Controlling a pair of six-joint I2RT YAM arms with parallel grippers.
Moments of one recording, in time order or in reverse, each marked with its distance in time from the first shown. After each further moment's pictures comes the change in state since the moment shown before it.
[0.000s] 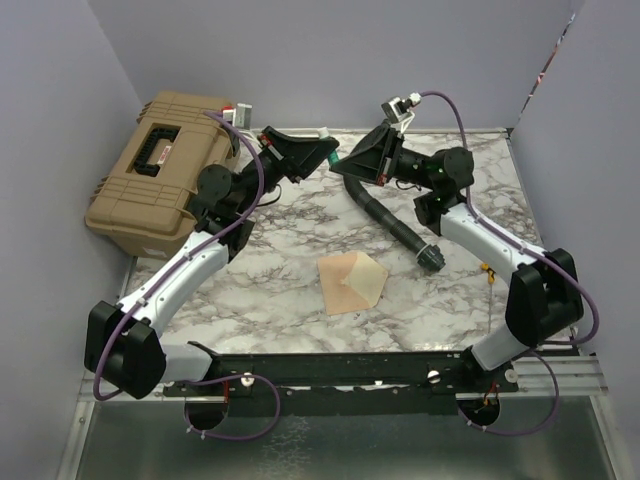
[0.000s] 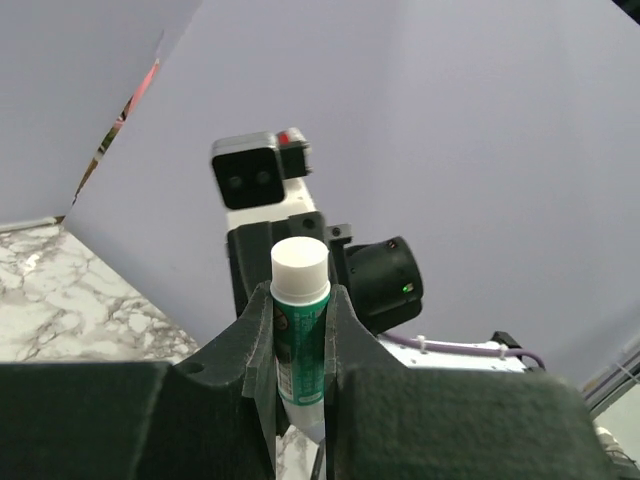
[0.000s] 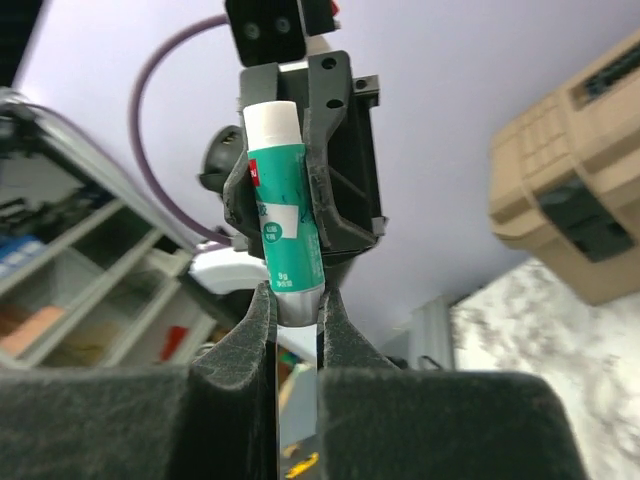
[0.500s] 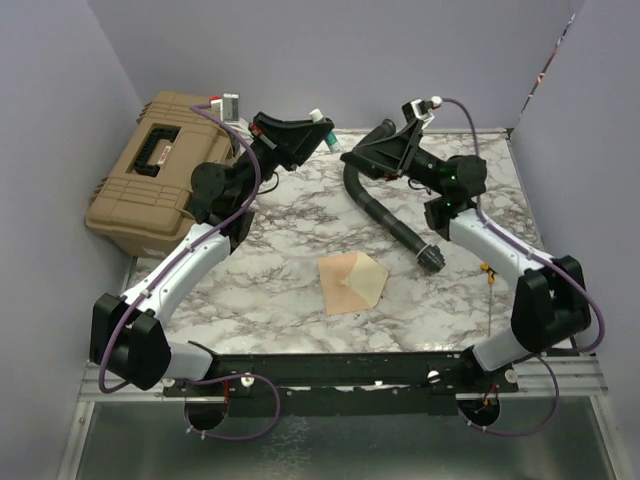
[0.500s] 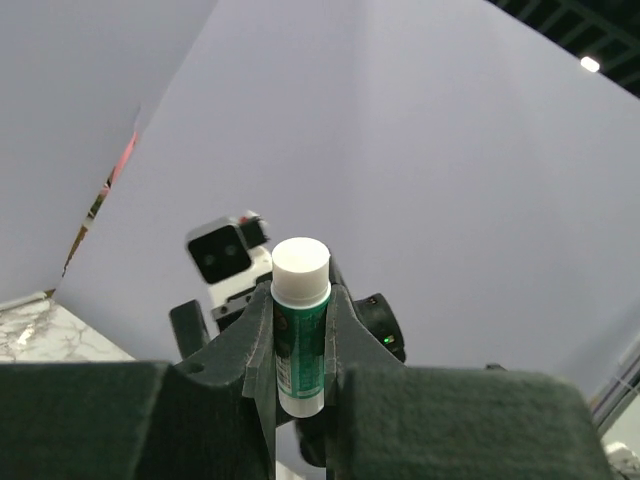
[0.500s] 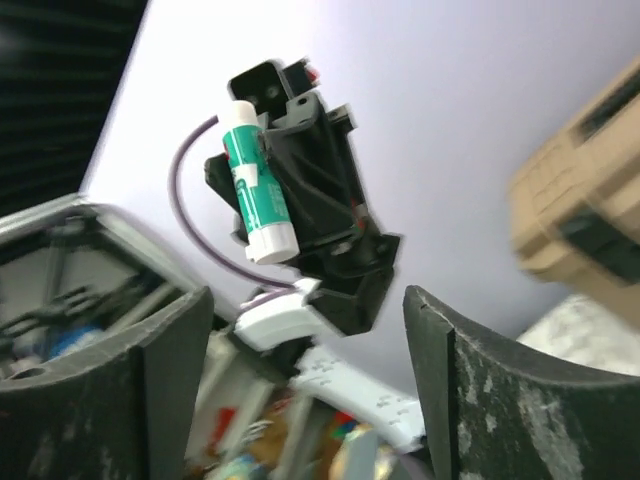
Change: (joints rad) left arm 0.007 0.051 0.066 0.142 0.001 -0.008; right arm -0.033 0.035 -0.080 0.309 0.111 0.399
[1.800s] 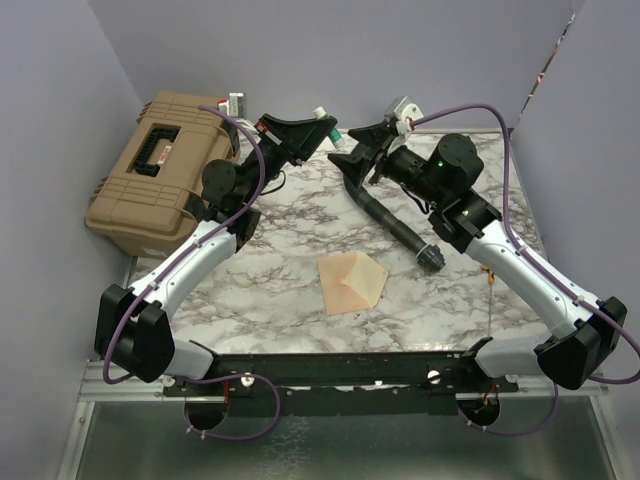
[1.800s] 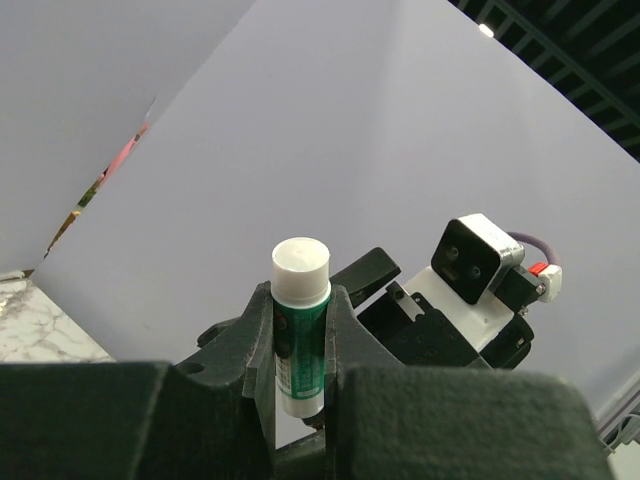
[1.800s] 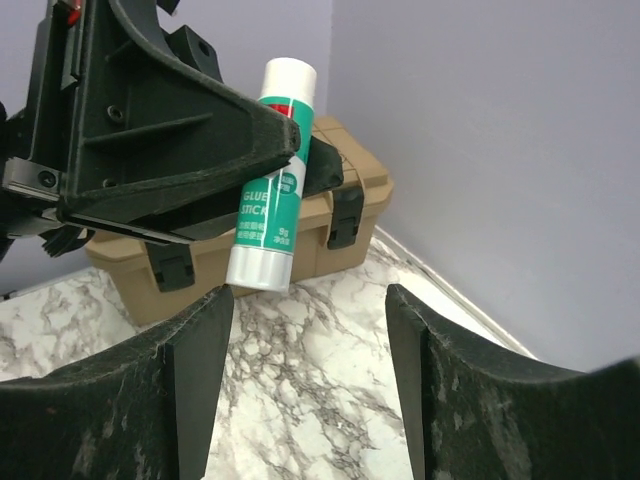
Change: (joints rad) left arm -0.014 0.042 0.000 0.000 -0.116 -0.098; right arm 0.227 -0.254 0.221 -1.032 0.507 -1.756
